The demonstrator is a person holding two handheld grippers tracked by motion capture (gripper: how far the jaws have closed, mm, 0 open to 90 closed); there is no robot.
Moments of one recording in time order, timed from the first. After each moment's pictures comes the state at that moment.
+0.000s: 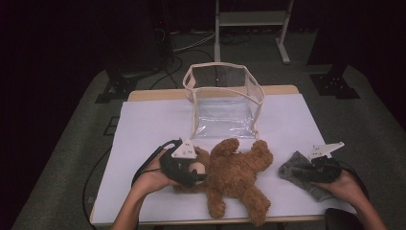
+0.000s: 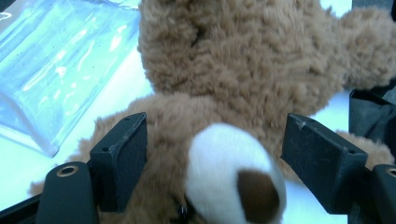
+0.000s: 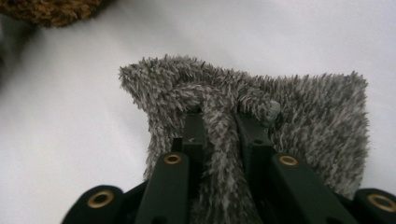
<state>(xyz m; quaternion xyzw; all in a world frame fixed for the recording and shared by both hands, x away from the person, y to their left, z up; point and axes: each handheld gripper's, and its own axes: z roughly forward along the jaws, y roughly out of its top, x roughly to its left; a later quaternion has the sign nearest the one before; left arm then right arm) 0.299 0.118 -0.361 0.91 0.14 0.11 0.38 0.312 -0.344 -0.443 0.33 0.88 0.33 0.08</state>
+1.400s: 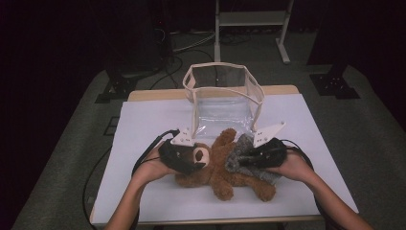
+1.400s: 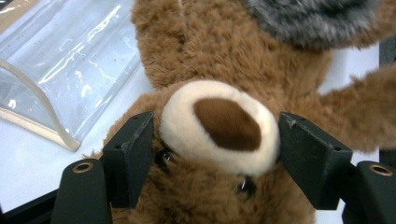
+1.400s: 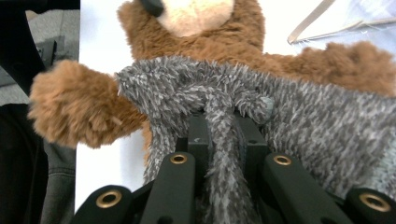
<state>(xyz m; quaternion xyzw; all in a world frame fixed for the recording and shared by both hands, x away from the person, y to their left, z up) 0.331 0.122 -0.361 0.91 0.16 0.10 0.37 0.333 -0.184 -0.365 0.13 0.91 0.40 0.04</state>
